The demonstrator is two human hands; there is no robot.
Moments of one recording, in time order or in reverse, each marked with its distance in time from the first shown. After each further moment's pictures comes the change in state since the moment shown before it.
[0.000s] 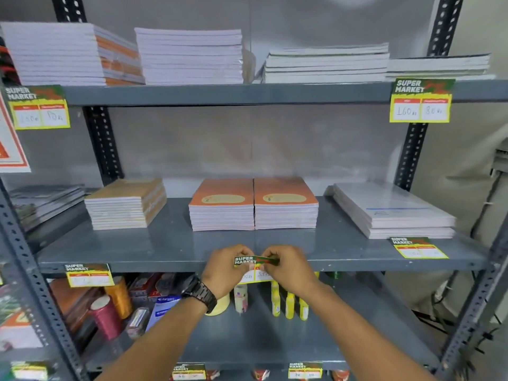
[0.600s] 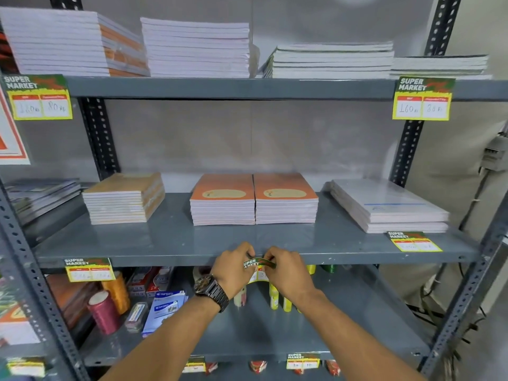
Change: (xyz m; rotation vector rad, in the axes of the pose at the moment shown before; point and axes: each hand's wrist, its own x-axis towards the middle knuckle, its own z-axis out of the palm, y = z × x) left_hand -0.006 -0.005 0.019 0.225 0.025 -0.023; right_hand -0.014 -0.004 0.025 -0.225 0.088 0.106
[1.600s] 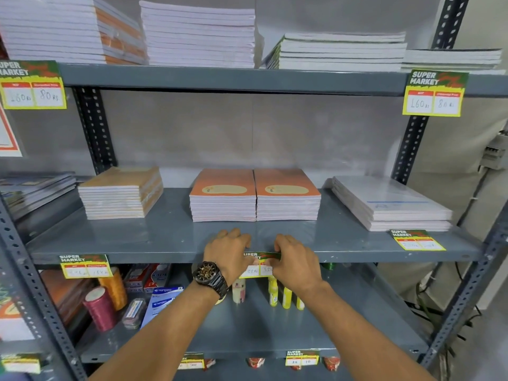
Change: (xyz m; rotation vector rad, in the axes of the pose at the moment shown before) left_hand 0.023 -0.013 -0.008 0.358 0.084 0.153; right_hand 0.011 0.012 -0.003 -0.284 0.097 -0.093
